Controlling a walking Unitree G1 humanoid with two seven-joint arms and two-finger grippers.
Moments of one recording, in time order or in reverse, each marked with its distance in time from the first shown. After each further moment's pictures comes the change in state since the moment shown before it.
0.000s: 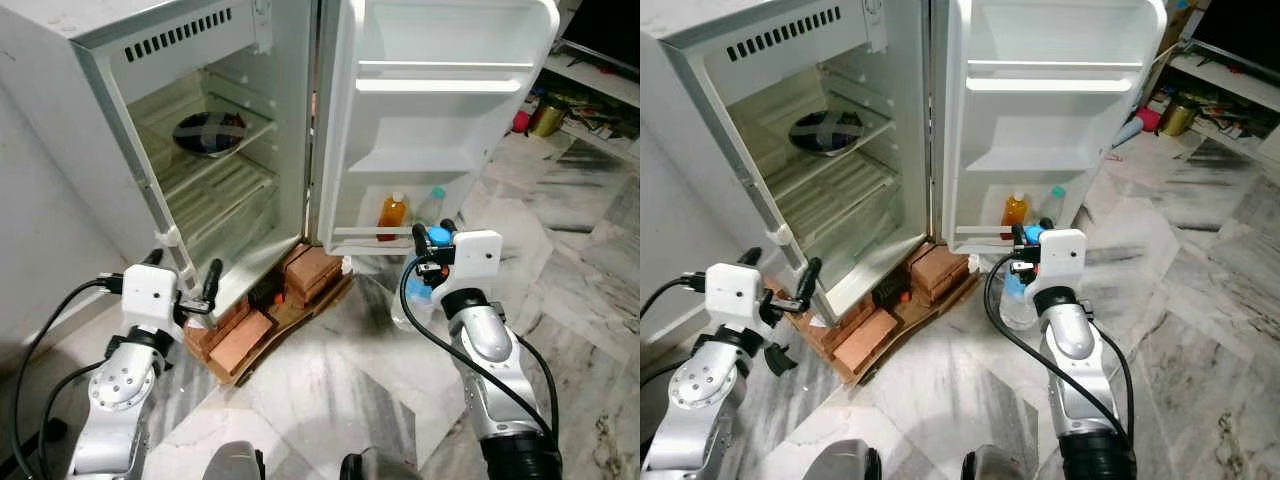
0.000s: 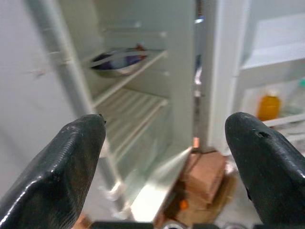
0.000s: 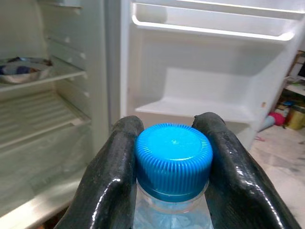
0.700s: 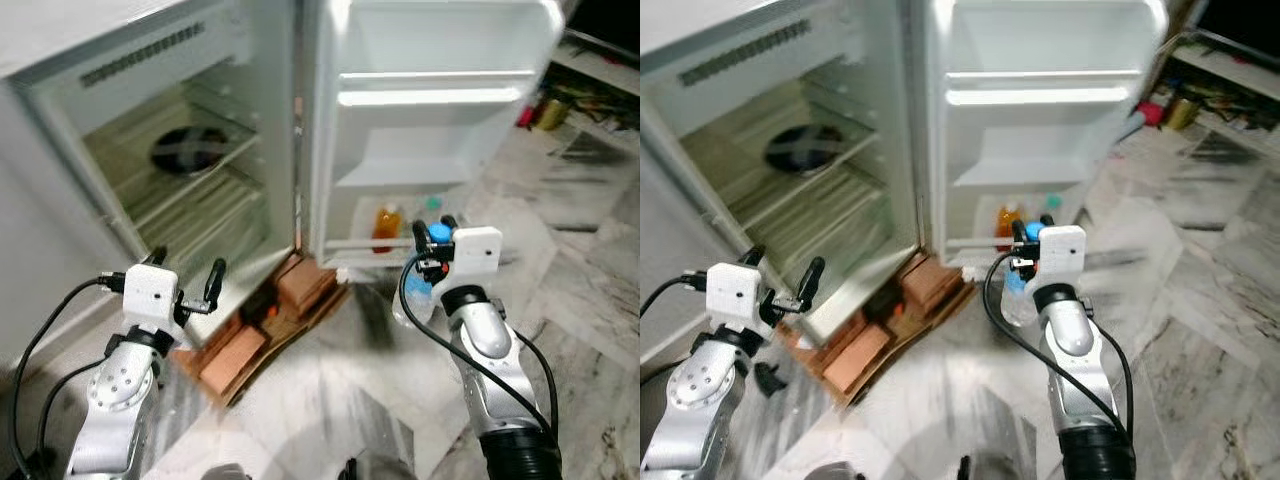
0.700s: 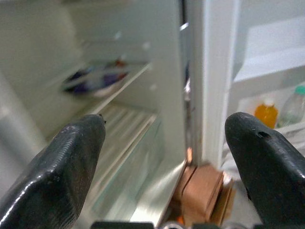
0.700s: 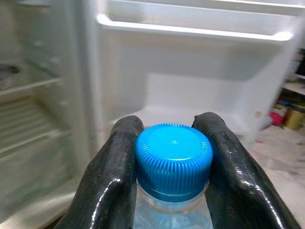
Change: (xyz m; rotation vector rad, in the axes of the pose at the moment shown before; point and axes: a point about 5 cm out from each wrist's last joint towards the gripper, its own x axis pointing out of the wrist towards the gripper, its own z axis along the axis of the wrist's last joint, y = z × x) left arm 0.003 -0.002 0.005 0.010 -0.036 -0.027; right arm 0.002 -0.002 0.002 -0.016 -0.012 -0.008
